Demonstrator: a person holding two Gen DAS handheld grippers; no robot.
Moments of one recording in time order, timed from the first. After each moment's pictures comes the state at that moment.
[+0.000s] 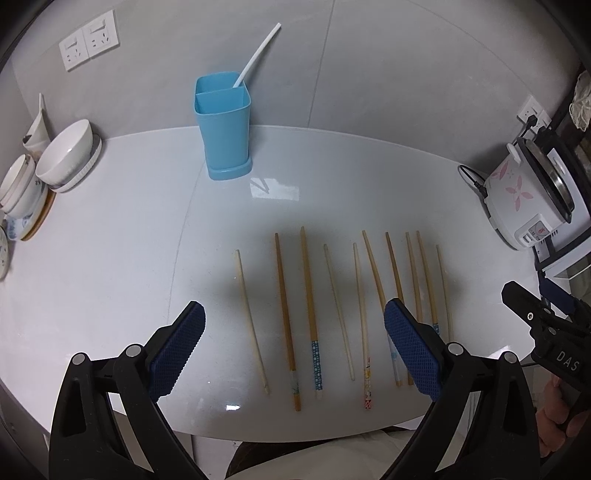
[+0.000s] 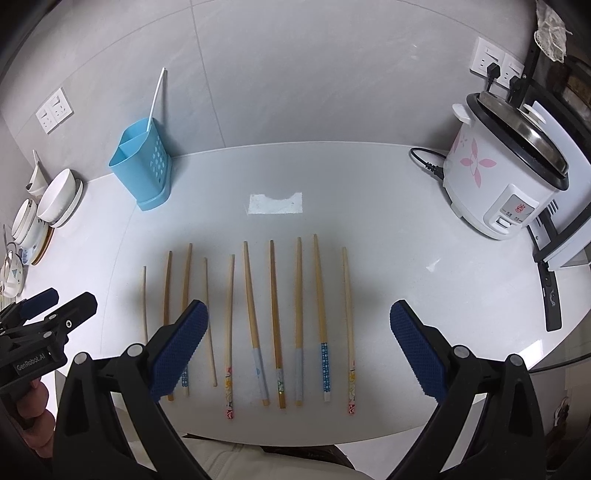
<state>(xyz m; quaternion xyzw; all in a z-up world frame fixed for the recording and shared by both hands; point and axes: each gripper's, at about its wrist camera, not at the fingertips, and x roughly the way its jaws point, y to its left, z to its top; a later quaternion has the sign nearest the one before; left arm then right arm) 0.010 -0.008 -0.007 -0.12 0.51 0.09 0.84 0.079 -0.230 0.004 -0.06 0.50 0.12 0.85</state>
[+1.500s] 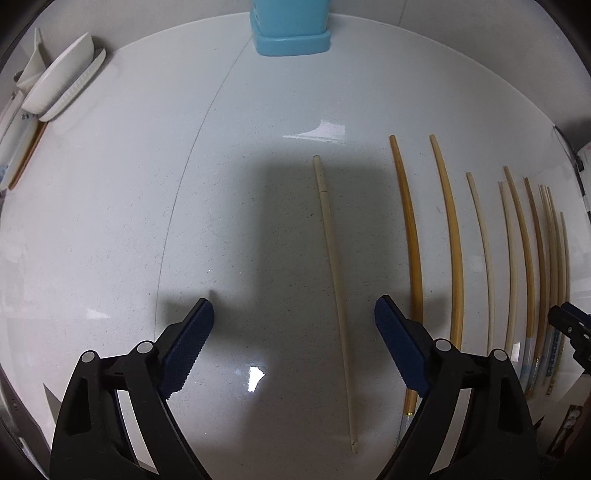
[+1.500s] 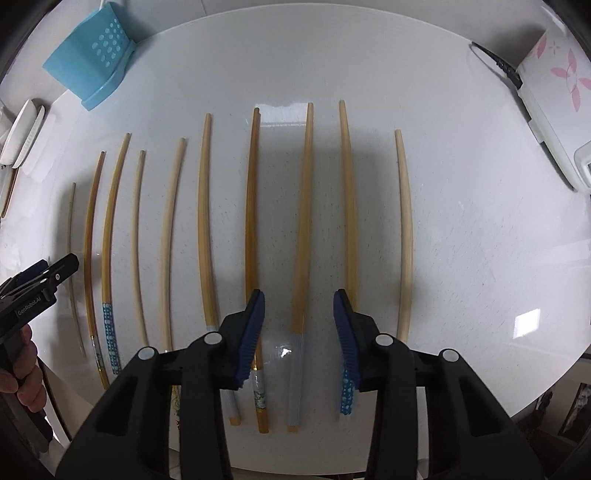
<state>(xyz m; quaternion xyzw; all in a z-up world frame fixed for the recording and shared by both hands) 0.035 0.055 -0.180 -0.12 0.61 0.16 0.77 0.124 -0.211 -0.163 -0.10 0.65 0.13 0.74</state>
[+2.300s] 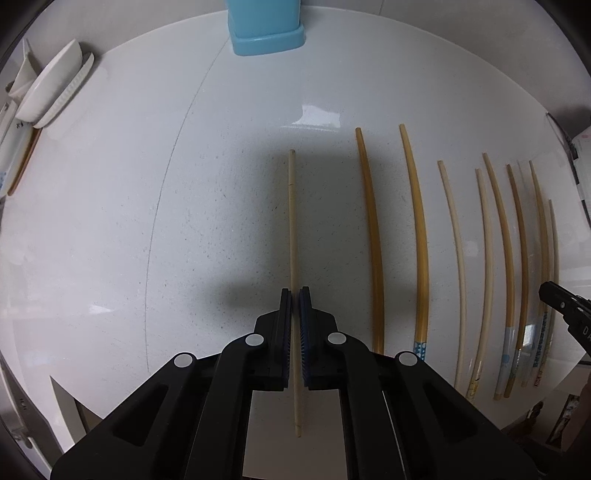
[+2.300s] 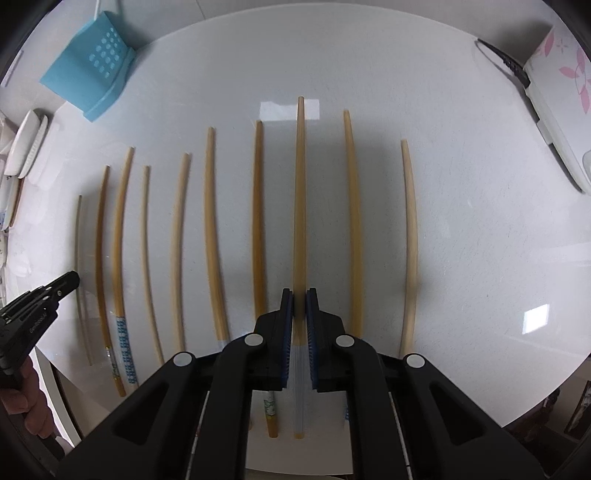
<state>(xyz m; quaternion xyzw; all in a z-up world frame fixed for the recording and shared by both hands) 0.052 0.020 -0.160 -0.12 0.63 0.15 0.75 0.140 -0.216 -0.165 -0.08 0.65 0.14 0.74</state>
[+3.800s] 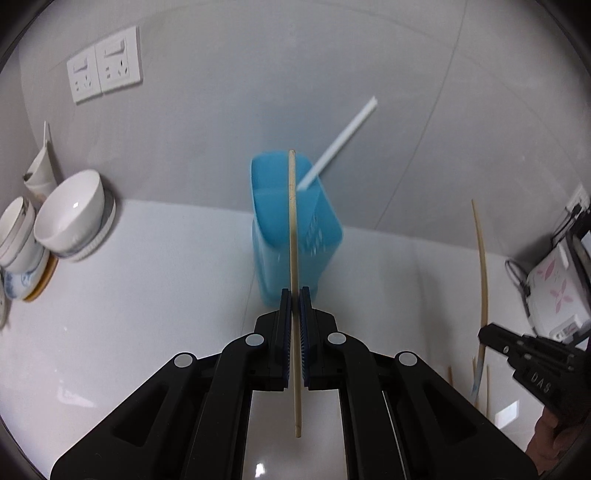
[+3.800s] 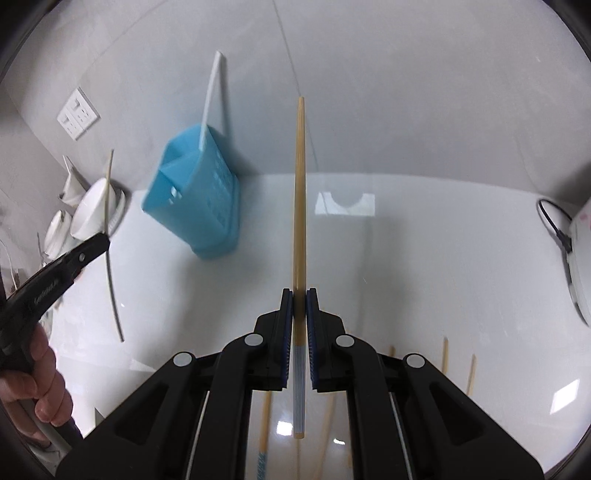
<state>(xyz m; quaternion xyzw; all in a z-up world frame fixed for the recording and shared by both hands) 0.118 0.111 0.014 -0.13 0.41 0.14 0.89 0.206 -0.107 -0.025 -0.03 0.51 0.26 0.82</state>
